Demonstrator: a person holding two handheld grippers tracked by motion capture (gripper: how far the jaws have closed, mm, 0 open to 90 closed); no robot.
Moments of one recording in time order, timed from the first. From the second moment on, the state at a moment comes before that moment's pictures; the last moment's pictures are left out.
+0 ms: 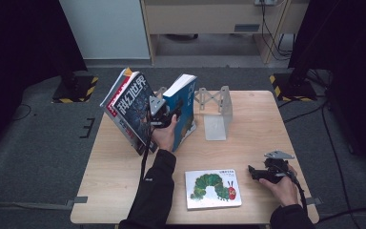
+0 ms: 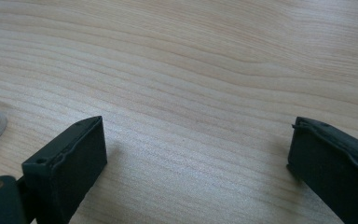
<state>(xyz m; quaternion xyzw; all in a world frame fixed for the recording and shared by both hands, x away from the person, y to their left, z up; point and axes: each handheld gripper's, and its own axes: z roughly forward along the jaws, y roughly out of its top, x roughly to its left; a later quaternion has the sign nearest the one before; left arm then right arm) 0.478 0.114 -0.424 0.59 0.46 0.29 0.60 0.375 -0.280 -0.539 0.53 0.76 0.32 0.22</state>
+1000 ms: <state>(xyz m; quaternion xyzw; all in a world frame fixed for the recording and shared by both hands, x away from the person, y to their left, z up) 0.431 0.100 -0.437 0.59 0.44 0.32 0.59 0.375 -0.281 -0.539 0.52 0.76 0.32 0.22</state>
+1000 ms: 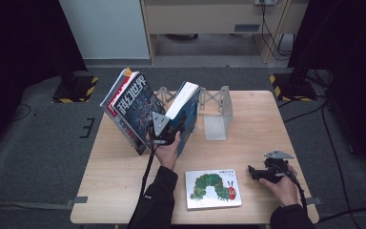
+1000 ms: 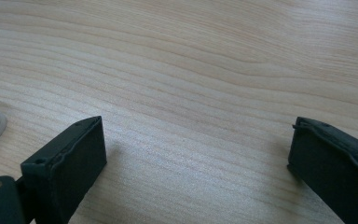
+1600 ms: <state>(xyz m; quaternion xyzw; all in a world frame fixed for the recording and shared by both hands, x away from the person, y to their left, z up) 0.443 0.098 -0.445 0.58 0.44 0.31 0.61 0.376 -0.280 -0.539 0.53 0.76 0.32 0.22</state>
